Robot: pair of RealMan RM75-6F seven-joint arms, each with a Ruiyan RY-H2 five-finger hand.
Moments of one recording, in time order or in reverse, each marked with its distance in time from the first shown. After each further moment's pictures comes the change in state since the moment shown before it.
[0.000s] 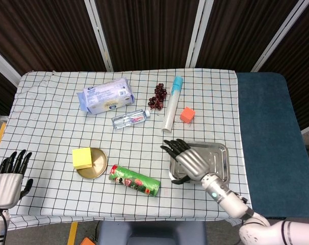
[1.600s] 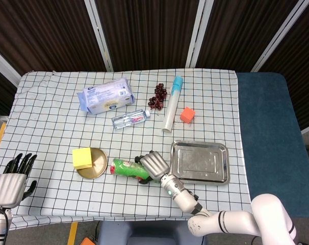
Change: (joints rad) left arm 0.013 0.017 -0.030 -0.009 0.021 -0.093 -0.037; right arm 0.232 -0.495 -0.012 0.439 0.183 0.098 -0.149
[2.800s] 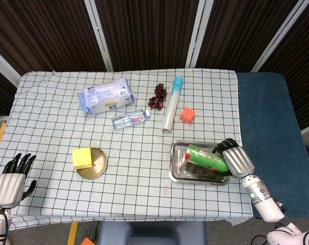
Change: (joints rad) left arm 0.012 0.001 -0.018 -0.019 0.002 0.003 0.000; right arm -0.382 0.582 -0.210 -0.111 -0.306 0.214 0.402
